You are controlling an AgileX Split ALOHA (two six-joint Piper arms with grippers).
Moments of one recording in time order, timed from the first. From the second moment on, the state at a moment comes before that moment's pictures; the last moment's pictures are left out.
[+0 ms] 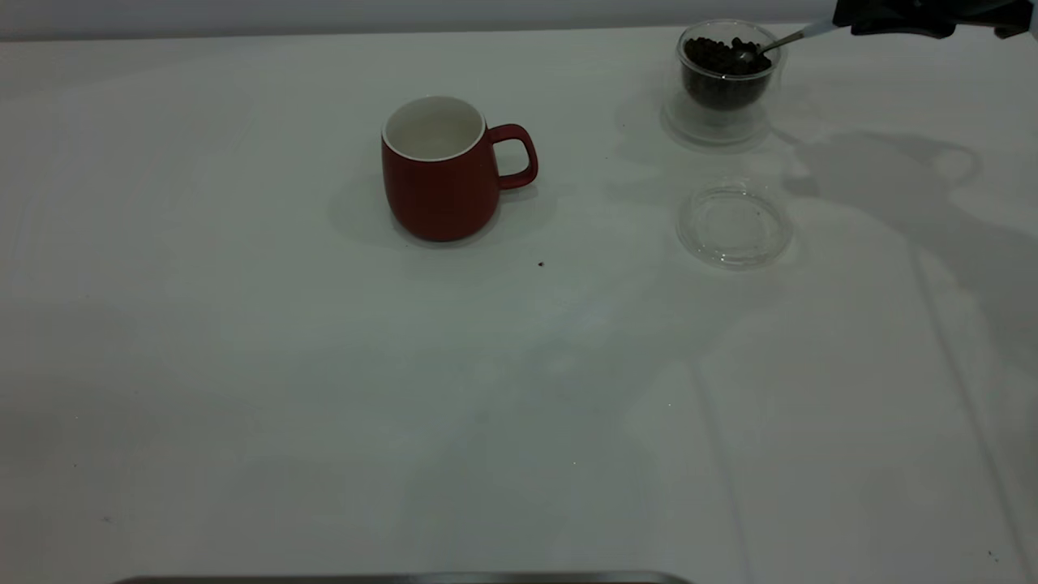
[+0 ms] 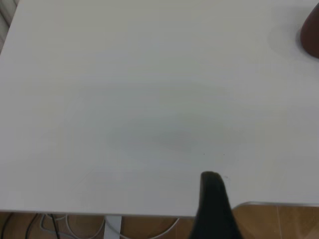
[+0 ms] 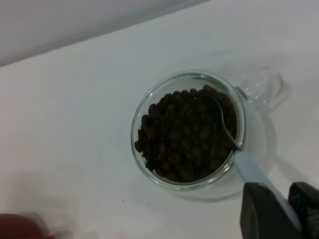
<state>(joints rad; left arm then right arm) 0.00 -0.02 -0.49 0.04 1.14 -0.04 -0.02 2.22 -1.24 1.75 0.39 -1.46</state>
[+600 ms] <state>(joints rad) 0.00 -0.02 -0.49 0.04 1.14 -0.04 -0.02 2.26 -1.24 1.75 0.50 -1.27</state>
